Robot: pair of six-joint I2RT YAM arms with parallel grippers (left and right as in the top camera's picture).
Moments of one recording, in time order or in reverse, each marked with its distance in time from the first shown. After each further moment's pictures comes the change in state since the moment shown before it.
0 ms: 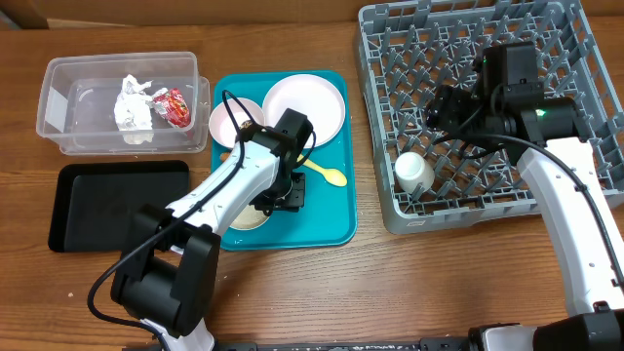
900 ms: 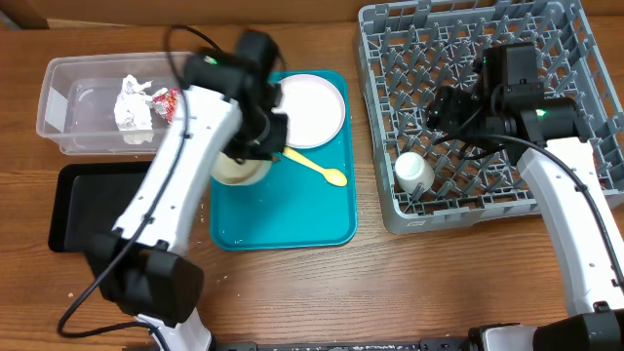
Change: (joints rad) left arm 0.149 0.018 0.623 -0.516 0.147 0.175; right arm 0.000 0.000 0.000 -0.008 0.000 0.000
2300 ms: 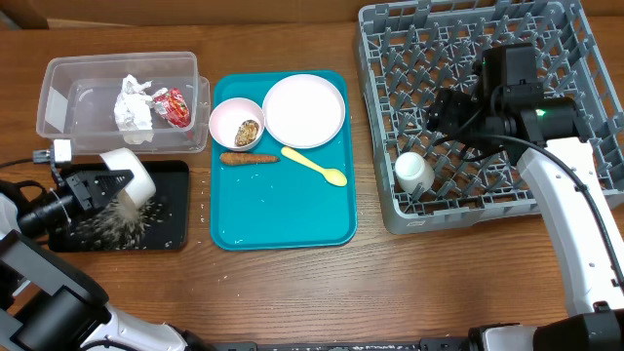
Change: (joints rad) left arm 1.155 0.000 -0.558 0.128 1.032 1.046; right arm 0.000 0.000 0.000 -0.019 0.000 0.001
